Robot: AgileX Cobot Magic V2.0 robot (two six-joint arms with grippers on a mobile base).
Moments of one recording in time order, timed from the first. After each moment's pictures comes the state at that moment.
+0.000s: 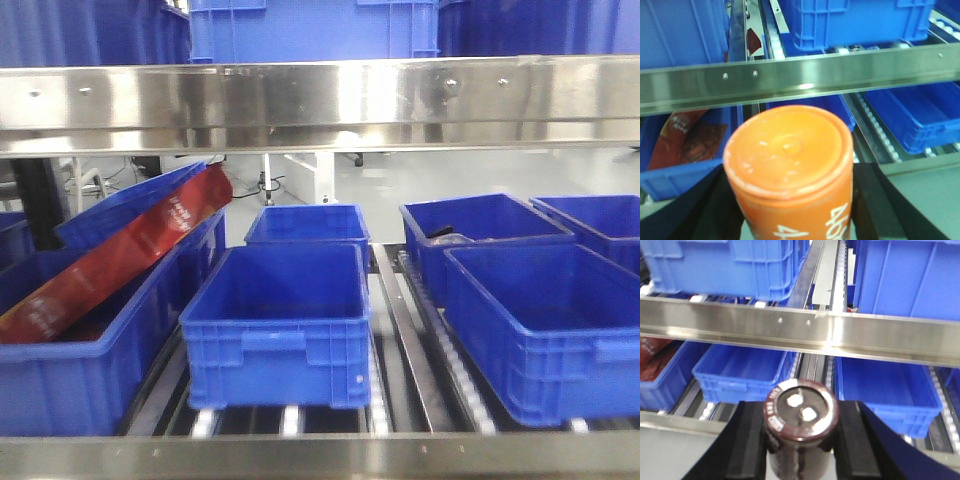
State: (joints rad) left arm -0.12 0.82 -1.19 0.02 0.94 -0.03; right arm 0.12 0.81 -1.13 0.17 0.85 -0.09
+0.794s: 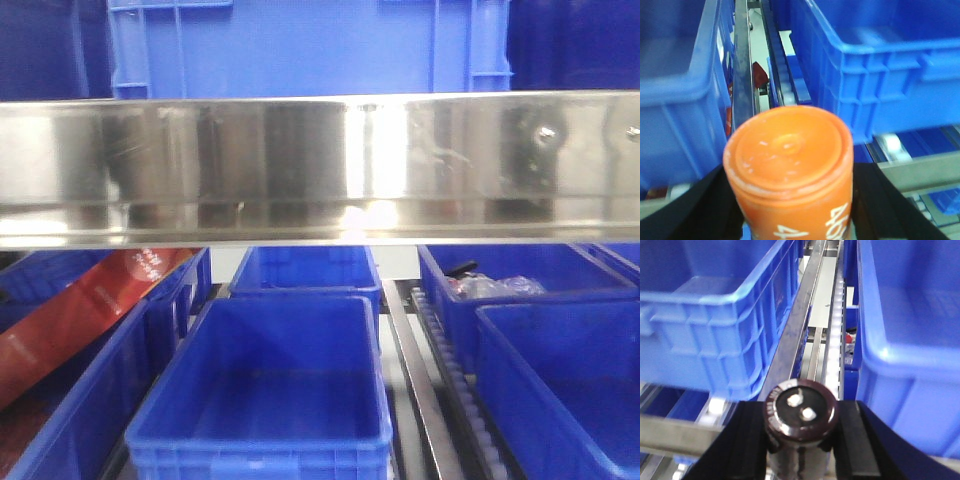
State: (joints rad) left arm -0.12 0.82 -1.19 0.02 0.94 -0.03; right arm 0.12 0.81 -1.13 0.17 0.85 -0.09
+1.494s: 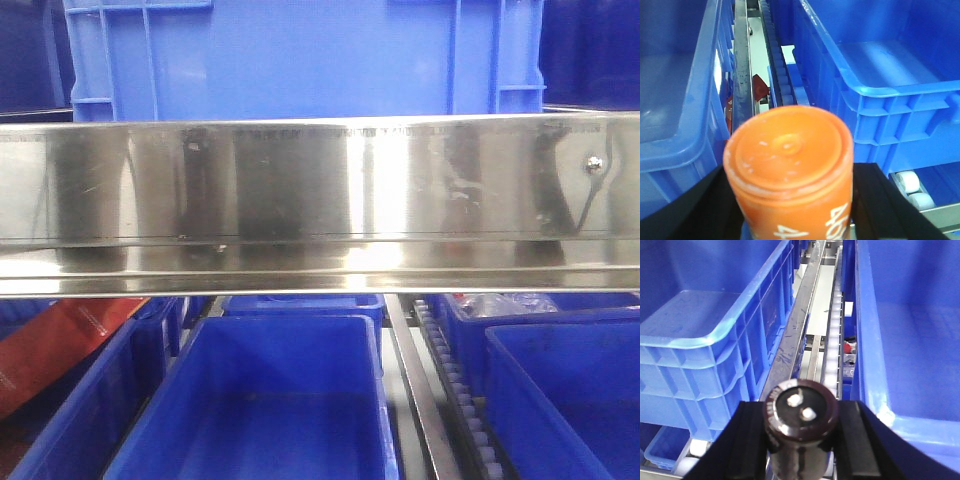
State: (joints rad) left arm -0.12 0.82 -1.19 0.02 0.94 -0.03; right arm 0.12 0.81 -1.13 0.17 0.85 -0.09
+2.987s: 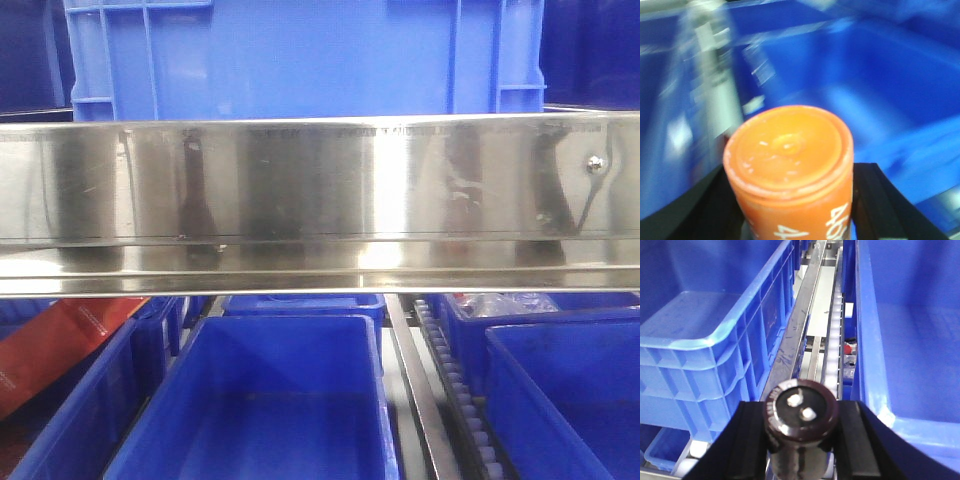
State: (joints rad) left arm -0.12 1.01 -1.43 -0.27 0.87 0.28; right arm 0.12 0.81 -1.13 0.17 0.84 -0.09
